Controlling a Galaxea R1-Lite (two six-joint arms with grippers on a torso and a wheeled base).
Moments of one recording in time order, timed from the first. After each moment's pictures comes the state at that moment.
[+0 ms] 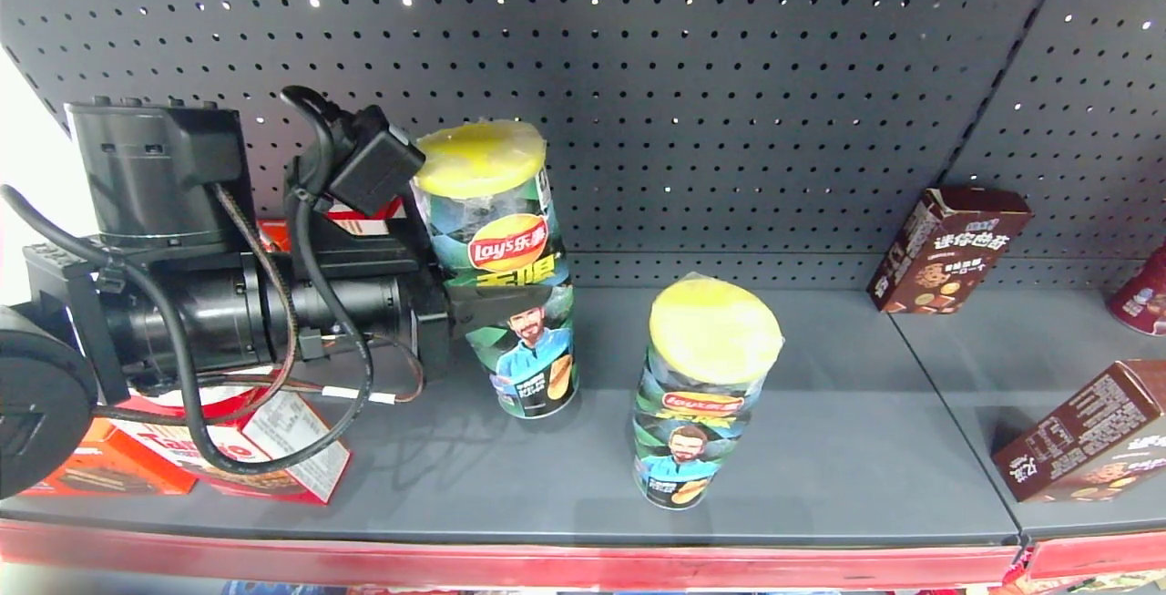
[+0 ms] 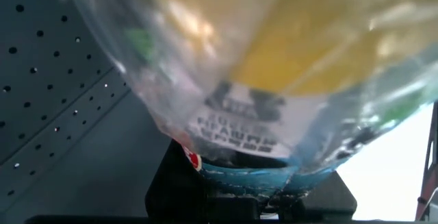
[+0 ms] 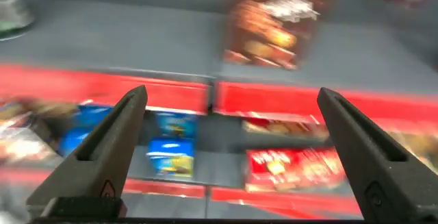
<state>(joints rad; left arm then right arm) -0.41 1.56 -0.93 -0.43 -0.61 0.22 0.00 0.00 -0.01 0.00 0.02 -0.06</state>
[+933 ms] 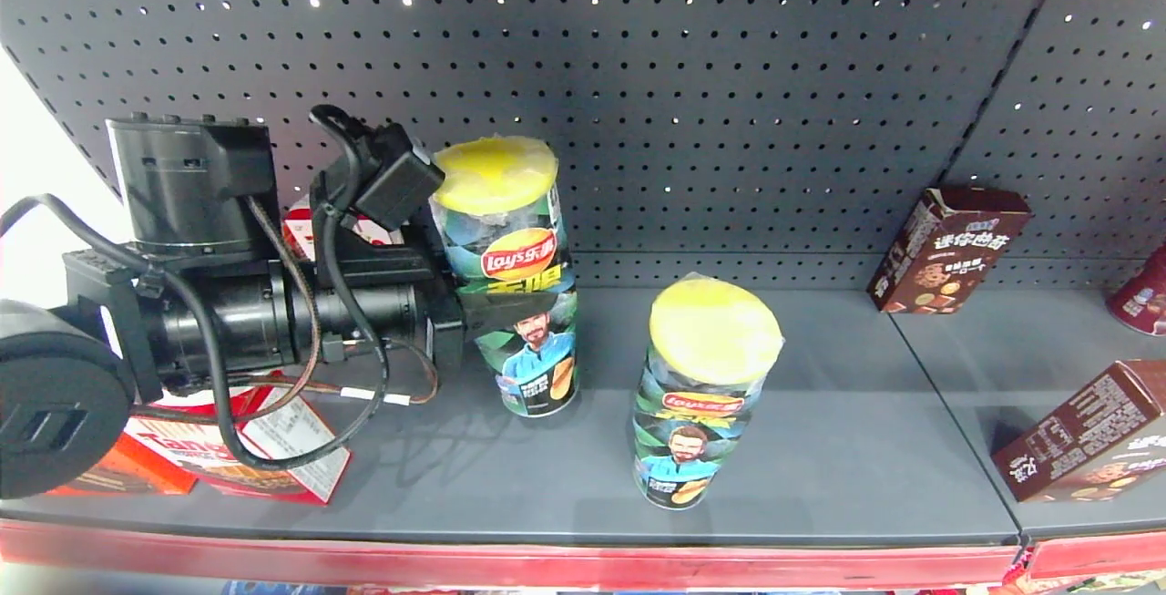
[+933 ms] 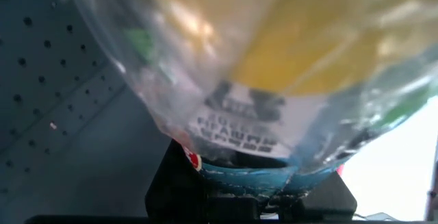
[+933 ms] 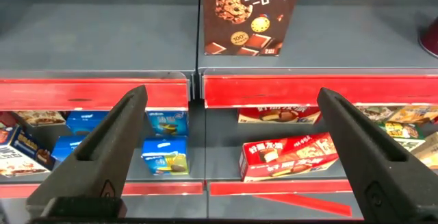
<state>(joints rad) -0.41 1.60 -0.94 -0.46 -0.60 0.27 0.00 0.00 0.00 0.00 -0.04 -0.01</state>
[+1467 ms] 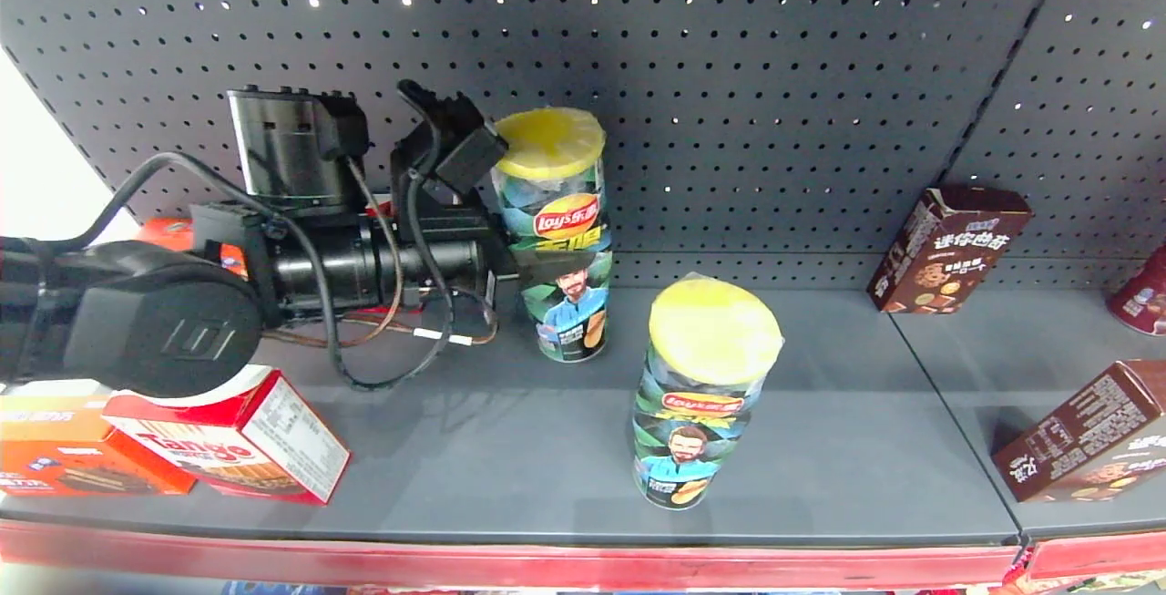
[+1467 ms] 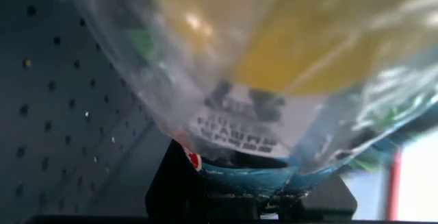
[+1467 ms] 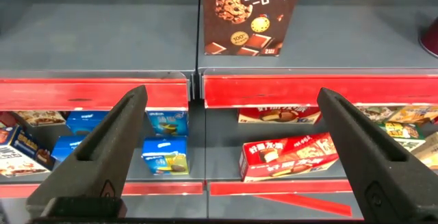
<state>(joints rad) -0.41 1.78 -1.16 -0.46 -0.63 0.33 0.00 0.00 0.00 0.00 -0.04 -0.01</state>
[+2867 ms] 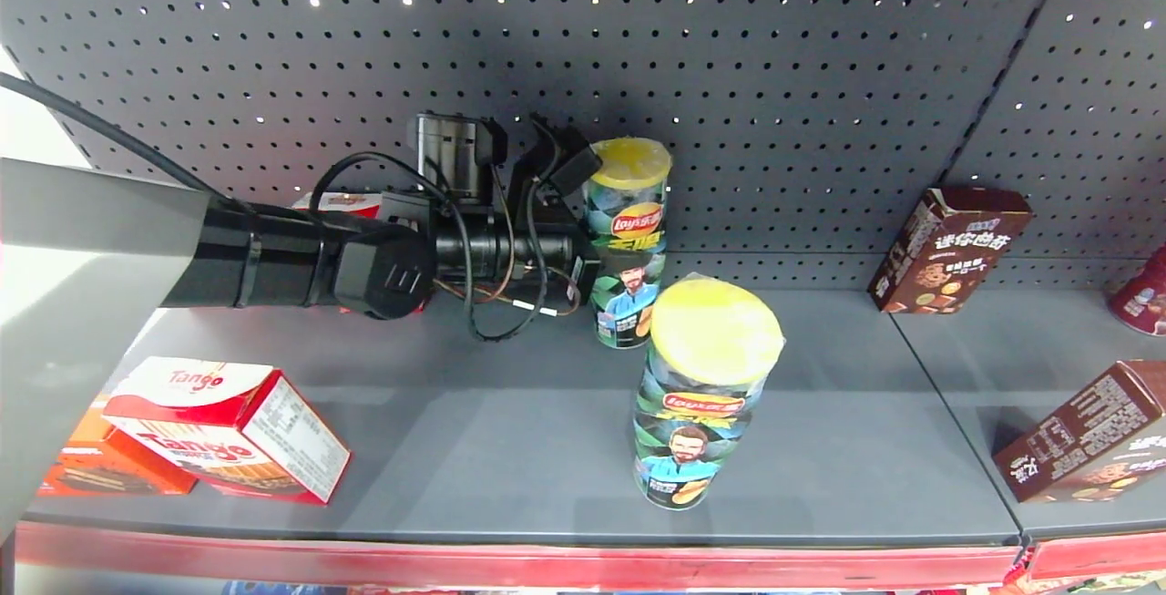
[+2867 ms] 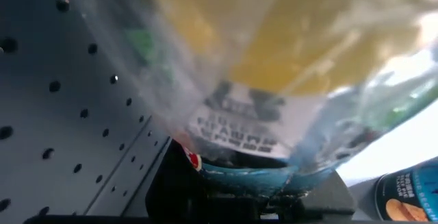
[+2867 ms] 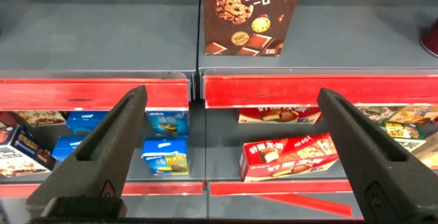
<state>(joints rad) -0.44 2.11 -1.57 -0.28 -0.67 0.33 0.00 0.00 0.00 0.00 -0.04 -0.01</state>
